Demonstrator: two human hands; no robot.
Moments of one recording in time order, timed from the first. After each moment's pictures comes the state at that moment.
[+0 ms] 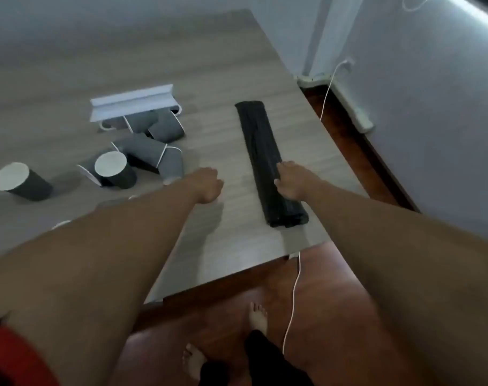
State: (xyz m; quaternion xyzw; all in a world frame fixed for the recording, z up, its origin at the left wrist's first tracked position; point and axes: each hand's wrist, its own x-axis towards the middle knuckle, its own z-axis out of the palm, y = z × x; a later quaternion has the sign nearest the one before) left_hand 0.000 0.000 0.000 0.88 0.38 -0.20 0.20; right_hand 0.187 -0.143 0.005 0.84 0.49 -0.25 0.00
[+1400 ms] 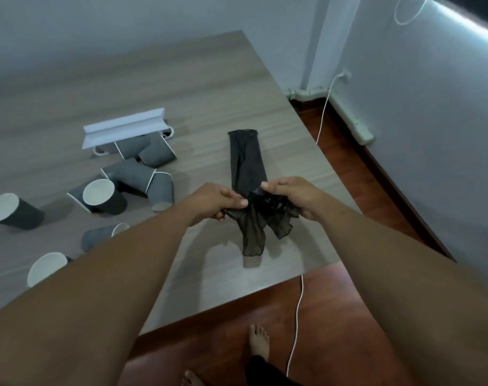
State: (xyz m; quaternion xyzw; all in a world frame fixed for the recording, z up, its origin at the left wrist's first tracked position) left_hand 0.046 -0.020 0.021 0.70 0.40 -0.04 0.60; right_hand 0.231 -0.154 0.013 0.65 0.22 -0.56 -0.46
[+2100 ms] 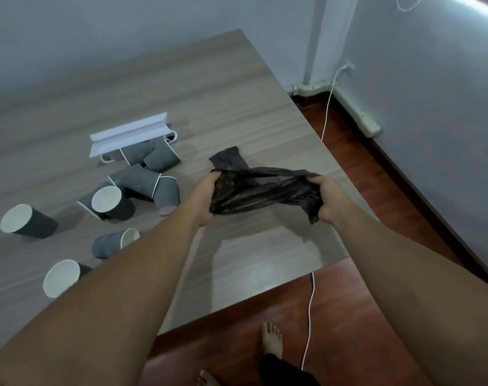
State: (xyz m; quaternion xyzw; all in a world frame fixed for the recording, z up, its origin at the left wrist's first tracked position) left_hand 0.057 -0.014 0.019 0.38 0.52 0.11 0.75; right_hand 0.250 -0.173 0.000 0.62 -0.10 -0.50 -0.60
